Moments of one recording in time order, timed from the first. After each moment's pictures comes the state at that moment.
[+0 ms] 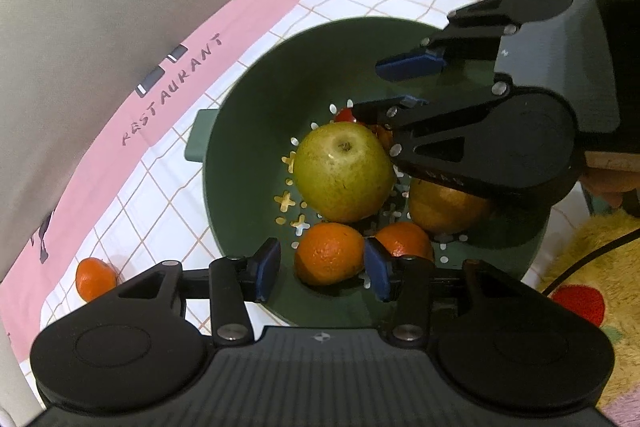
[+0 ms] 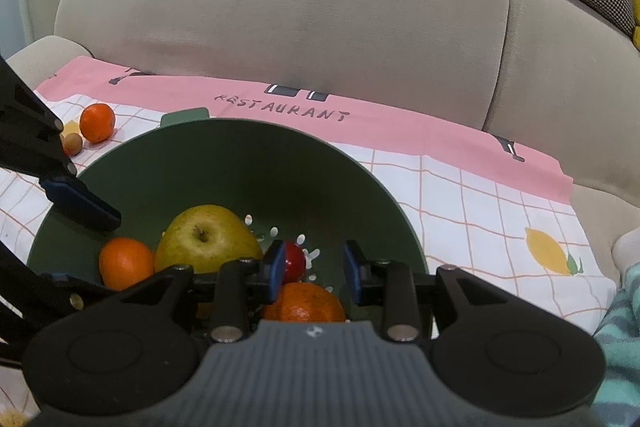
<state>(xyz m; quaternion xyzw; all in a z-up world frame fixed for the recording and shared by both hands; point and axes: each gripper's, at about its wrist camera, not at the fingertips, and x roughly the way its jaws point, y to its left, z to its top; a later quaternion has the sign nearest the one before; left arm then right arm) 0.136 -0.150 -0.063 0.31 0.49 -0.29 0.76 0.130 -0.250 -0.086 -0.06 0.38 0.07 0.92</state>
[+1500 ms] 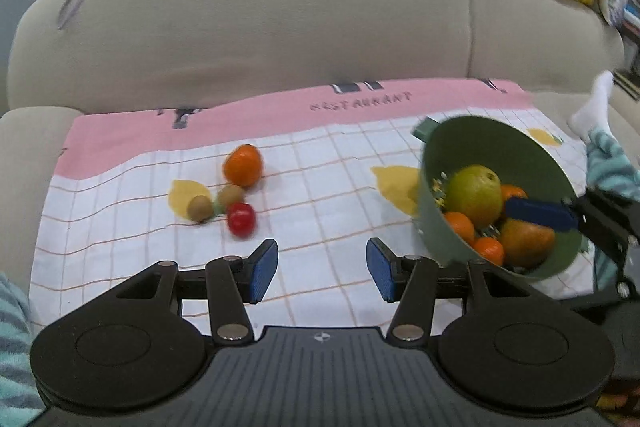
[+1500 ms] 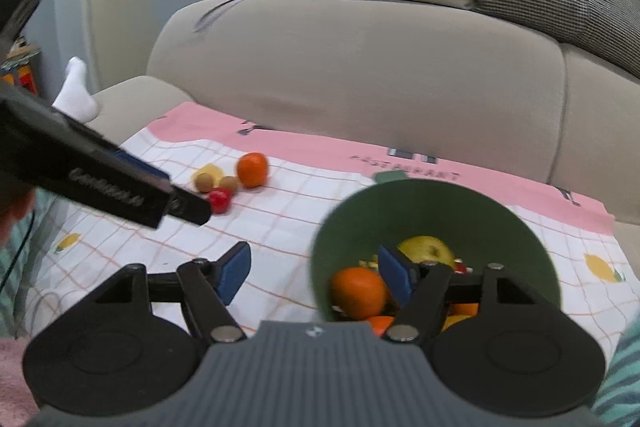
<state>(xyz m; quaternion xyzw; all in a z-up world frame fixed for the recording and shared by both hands) 0.085 0.014 -0.020 0.05 0.41 -0.13 0.90 0.037 -0.144 -0.036 -0.04 0.30 0.15 0.94</state>
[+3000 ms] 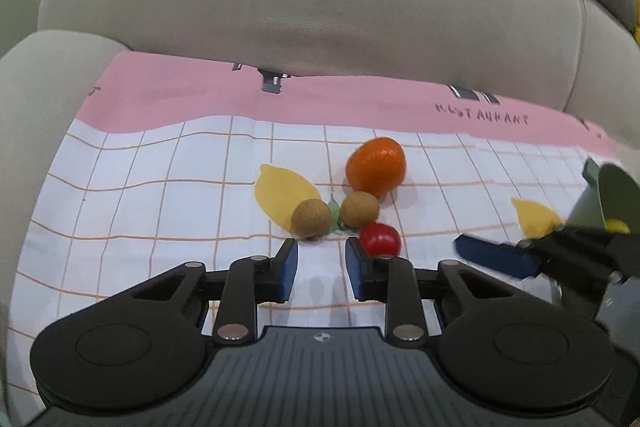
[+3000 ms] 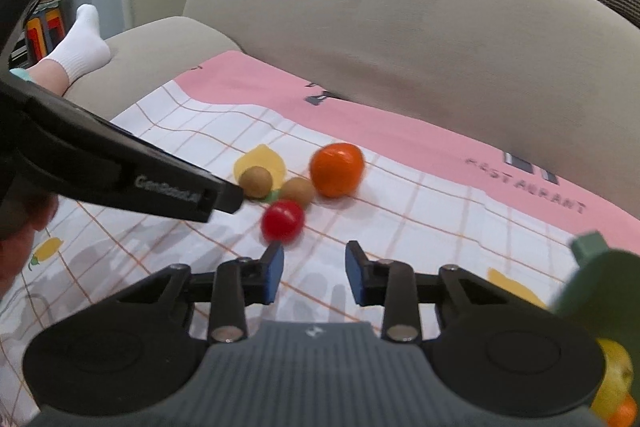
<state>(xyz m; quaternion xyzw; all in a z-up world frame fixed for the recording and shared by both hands) 0.176 0.105 -0.084 -0.03 0.43 -0.07 0.90 0.152 -0.030 -0.095 -0.09 0.35 0.22 0.91</state>
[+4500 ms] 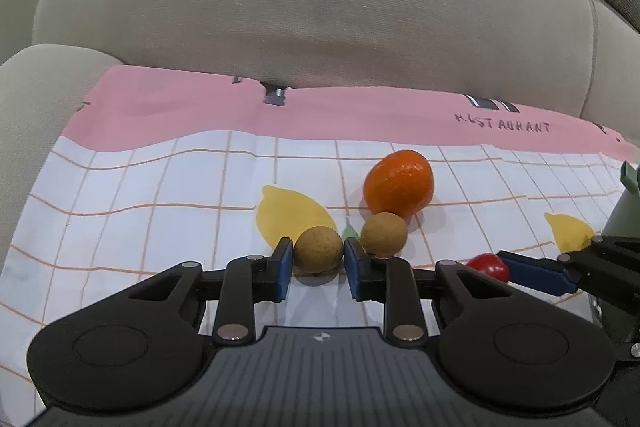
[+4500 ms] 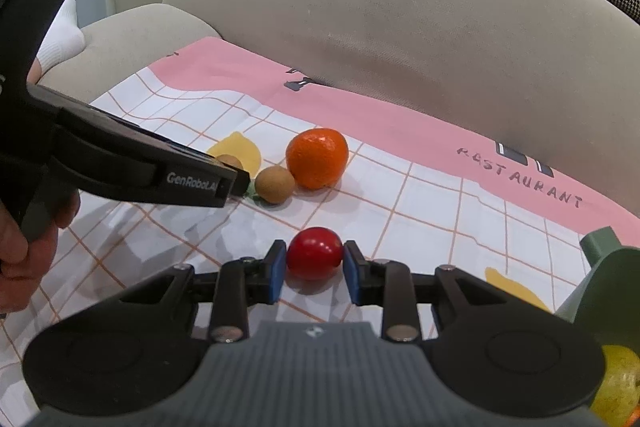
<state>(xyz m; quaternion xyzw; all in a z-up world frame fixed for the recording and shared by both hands) 0.194 0.104 -0.110 -0.01 0.40 -0.06 0.91 0.164 -0.027 -0.112 -0.10 0.36 0.19 0.91</state>
